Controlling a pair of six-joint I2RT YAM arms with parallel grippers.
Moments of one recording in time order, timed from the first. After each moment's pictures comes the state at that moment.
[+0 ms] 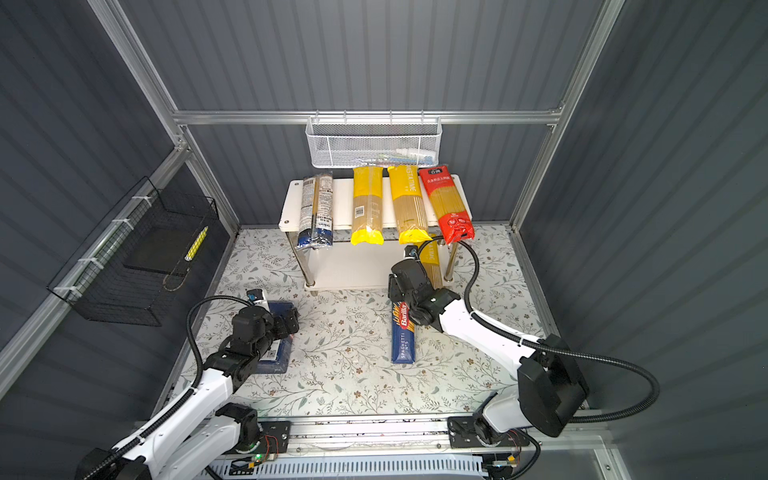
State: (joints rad) left arm -0.30 0.87 0.38 -0.10 -0.19 -0.38; right arm 0.69 1.40 1.00 -0.28 0.35 0.48
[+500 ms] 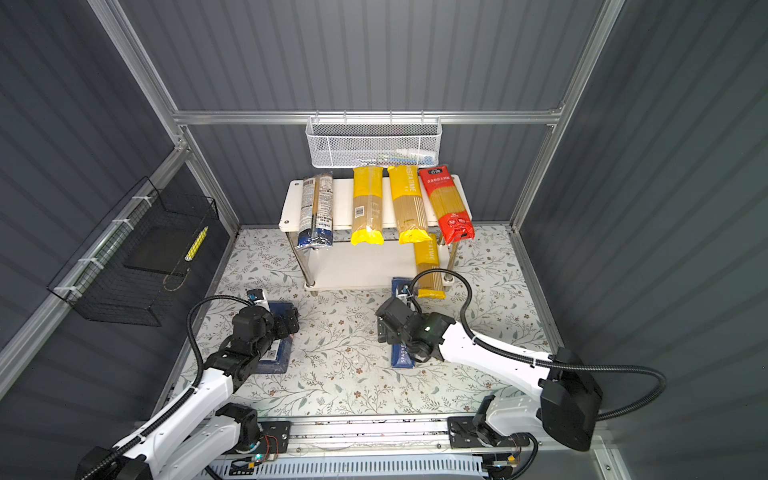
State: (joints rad) left arm -0.30 0.88 0.38 -0.09 -0.19 -0.38; right arm 0.94 1.34 0.91 -0.60 0.40 0.74
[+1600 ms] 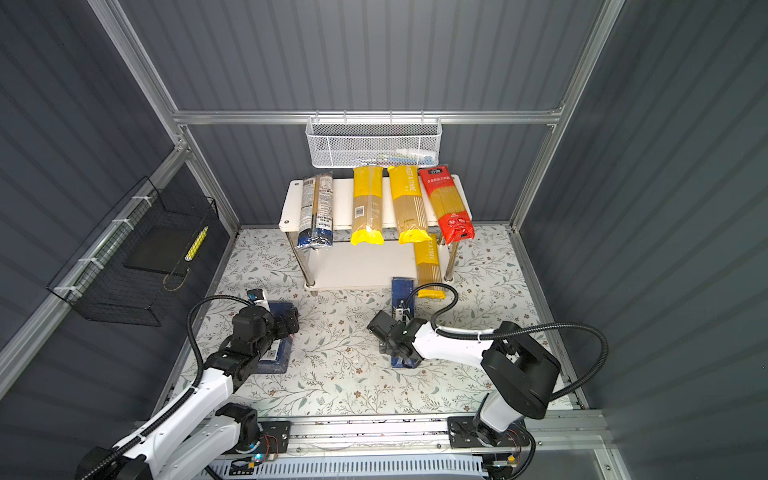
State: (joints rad) left arm -0.30 0.88 0.38 -0.09 -0.19 -0.37; right arm 0.94 1.58 0.84 -0.52 0.44 0.84
